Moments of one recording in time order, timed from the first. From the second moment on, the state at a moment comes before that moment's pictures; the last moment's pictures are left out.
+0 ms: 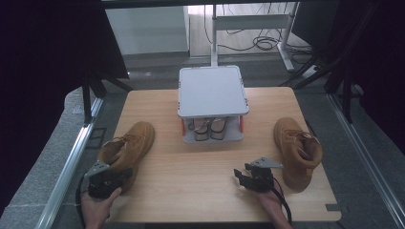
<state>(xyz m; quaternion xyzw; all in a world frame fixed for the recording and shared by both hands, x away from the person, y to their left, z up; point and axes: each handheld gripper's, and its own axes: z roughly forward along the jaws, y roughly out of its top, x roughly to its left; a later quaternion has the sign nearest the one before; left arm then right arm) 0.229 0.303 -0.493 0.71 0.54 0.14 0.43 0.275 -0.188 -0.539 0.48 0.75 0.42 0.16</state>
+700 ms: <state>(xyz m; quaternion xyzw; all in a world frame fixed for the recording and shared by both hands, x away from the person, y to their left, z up) 0.229 0.320 -0.496 0.69 0.57 0.16 0.42 0.275 -0.186 -0.539 0.48 0.75 0.42 0.15</state>
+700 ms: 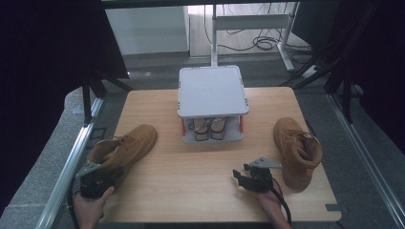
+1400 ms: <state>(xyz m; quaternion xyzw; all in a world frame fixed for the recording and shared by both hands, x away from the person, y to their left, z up) 0.231 0.262 -0.495 0.74 0.50 0.14 0.42 0.274 -0.185 -0.539 0.48 0.76 0.42 0.15</state>
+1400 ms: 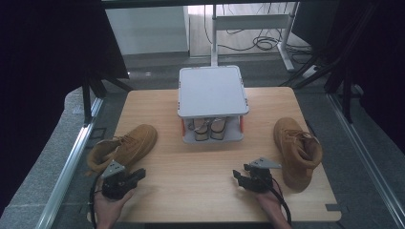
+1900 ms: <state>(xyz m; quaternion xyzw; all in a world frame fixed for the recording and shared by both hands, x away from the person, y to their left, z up) 0.232 0.249 -0.500 0.75 0.49 0.14 0.42 0.274 -0.181 -0.540 0.47 0.77 0.41 0.16</state>
